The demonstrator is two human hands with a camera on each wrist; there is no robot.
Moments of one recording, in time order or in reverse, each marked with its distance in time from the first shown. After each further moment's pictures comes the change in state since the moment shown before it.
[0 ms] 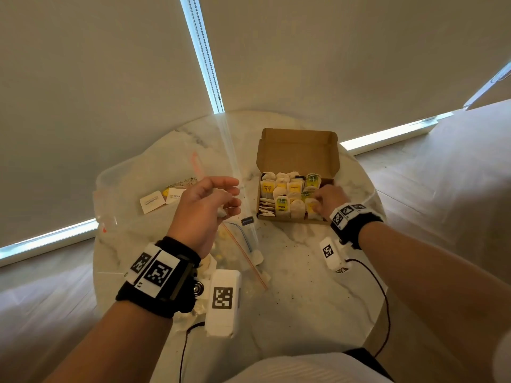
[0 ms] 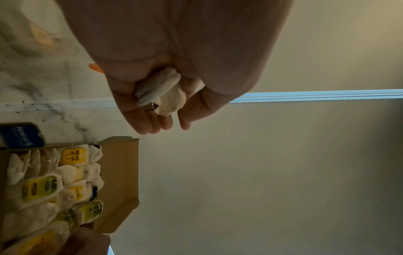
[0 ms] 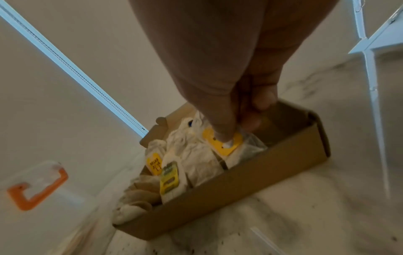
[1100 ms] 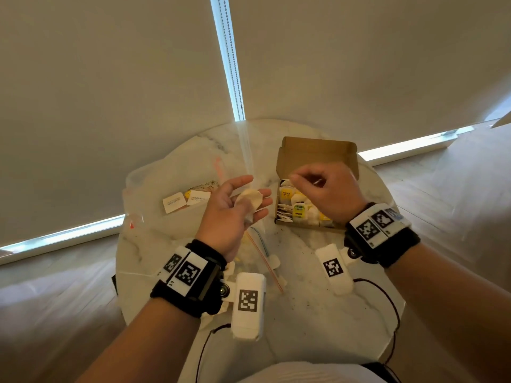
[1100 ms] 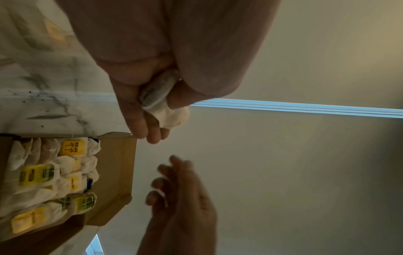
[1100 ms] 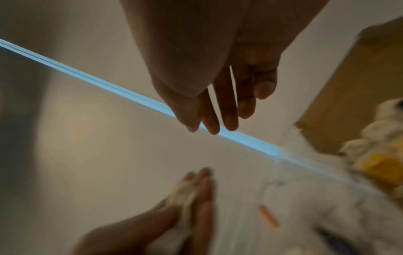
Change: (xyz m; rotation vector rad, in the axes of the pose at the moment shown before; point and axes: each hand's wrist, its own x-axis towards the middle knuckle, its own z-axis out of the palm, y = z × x) left_hand -0.010 -0.002 -0.004 -0.099 -0.028 0.005; right_hand -0.084 -0.091 -0.056 0.514 0.366 -0.575
